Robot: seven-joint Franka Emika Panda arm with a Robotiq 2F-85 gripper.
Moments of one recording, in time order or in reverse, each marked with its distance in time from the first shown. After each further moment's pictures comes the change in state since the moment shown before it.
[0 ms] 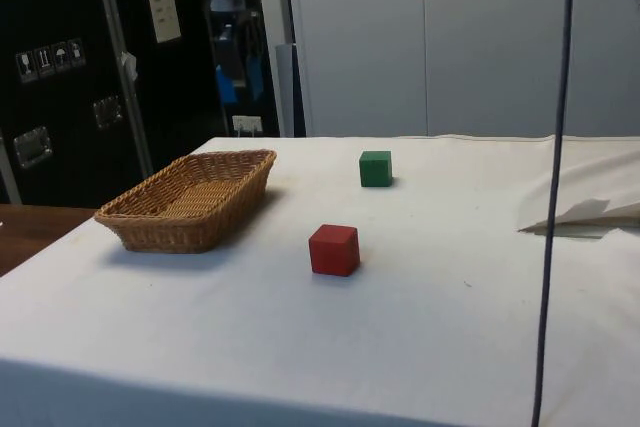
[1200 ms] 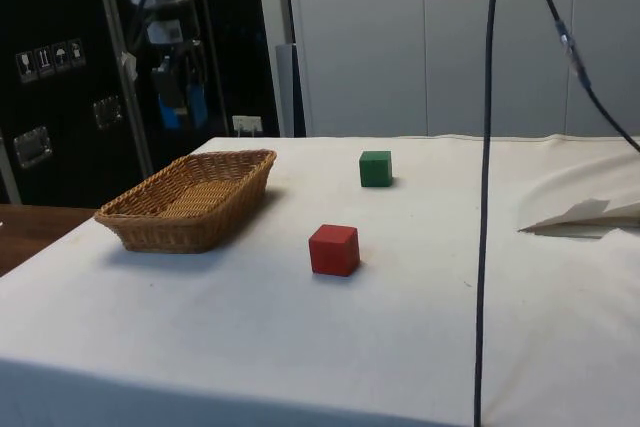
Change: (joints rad) arm -0.001 0.321 0.015 0.405 0.017 -0.082 -0.006
